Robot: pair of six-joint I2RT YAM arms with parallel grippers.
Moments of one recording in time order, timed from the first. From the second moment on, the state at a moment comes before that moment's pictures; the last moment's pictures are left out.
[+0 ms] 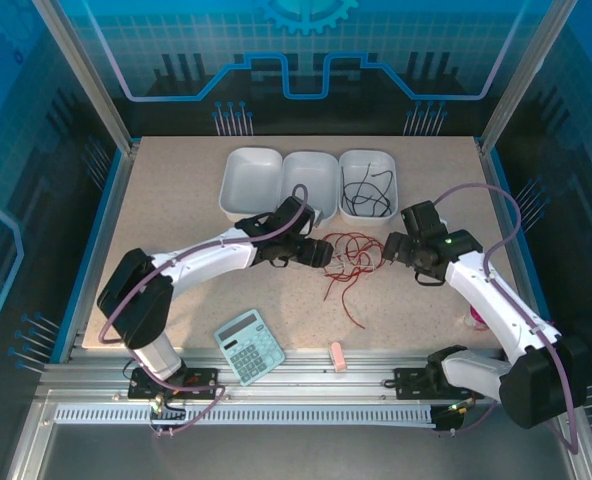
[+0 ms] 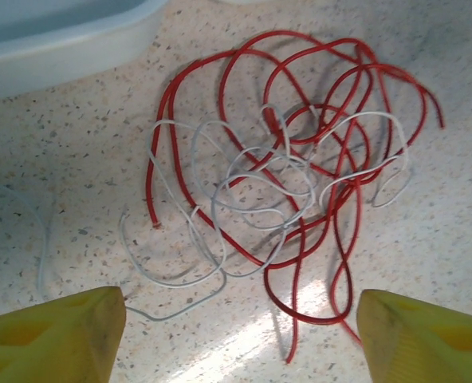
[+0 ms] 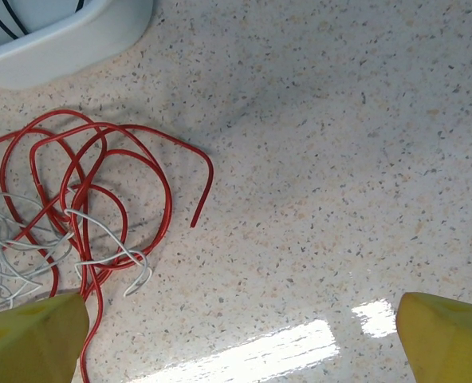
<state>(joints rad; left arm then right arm) -0.73 1.69 1.21 -0.46 0.08 -0.43 0.31 1.15 0.92 -0.91 0.22 0.68</state>
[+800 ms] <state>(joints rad) -0.73 1.85 1.30 -0.63 0.08 -0.38 0.31 1.21 0.91 -0.85 0.16 0.70</state>
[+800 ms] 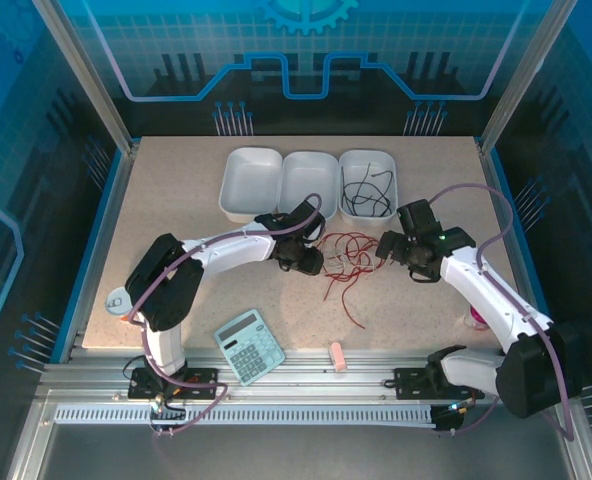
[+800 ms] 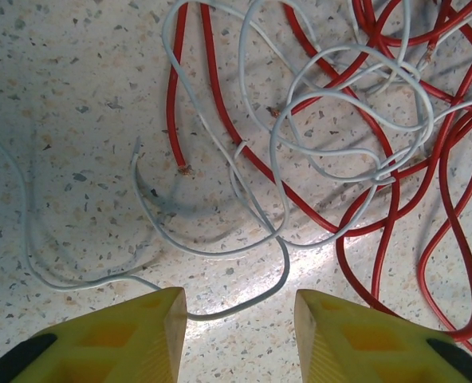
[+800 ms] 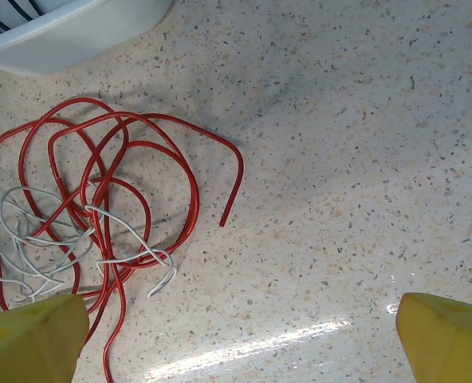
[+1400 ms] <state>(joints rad) -0.73 1.87 1.29 -0.63 0.11 -0.33 0.31 1.21 0.91 -0.83 0.15 0.70</state>
